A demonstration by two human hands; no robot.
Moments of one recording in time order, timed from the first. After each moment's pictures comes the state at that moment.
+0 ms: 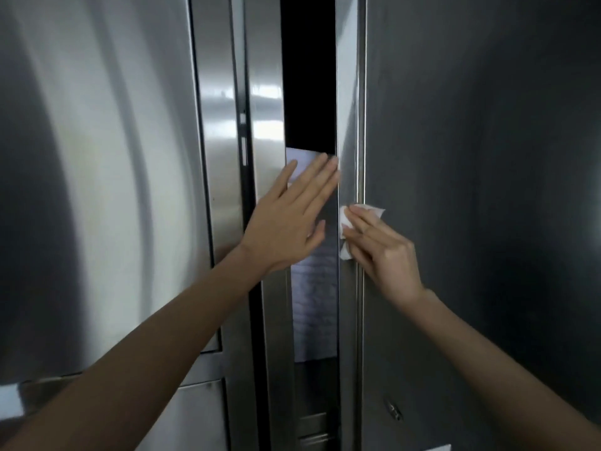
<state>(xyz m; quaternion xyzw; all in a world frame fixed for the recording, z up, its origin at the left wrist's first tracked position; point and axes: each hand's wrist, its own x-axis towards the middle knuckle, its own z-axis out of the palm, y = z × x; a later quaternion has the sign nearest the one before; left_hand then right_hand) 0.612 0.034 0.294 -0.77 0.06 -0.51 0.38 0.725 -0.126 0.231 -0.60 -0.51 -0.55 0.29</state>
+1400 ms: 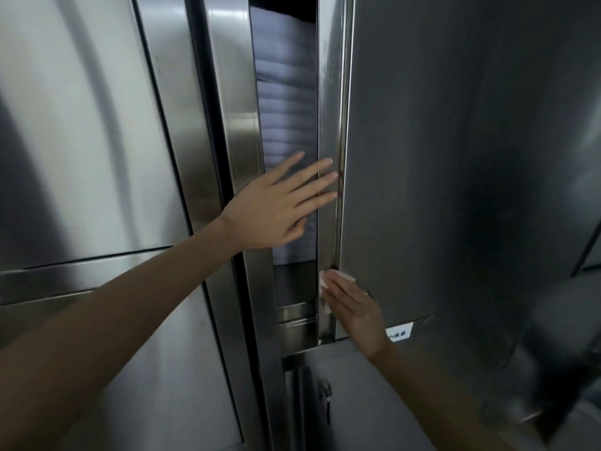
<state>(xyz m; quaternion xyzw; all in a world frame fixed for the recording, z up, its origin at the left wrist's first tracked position) 0.614 0.037 0.180 -0.78 0.17 -0.35 0.49 0.699 -0.151 -0.029 -0.64 -0.45 -0.11 0.61</state>
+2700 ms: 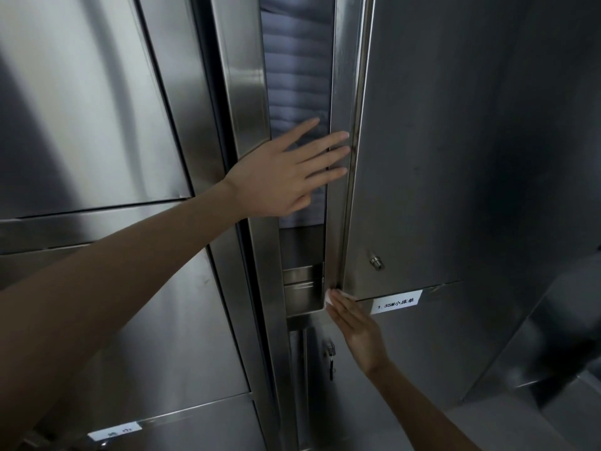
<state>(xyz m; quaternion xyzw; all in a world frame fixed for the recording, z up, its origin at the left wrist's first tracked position) 0.614 0.038 0.163 -0.74 0.17 -0.31 0.57 0.681 -0.161 -0.137 -0.76 -0.43 -0.05 0.49</state>
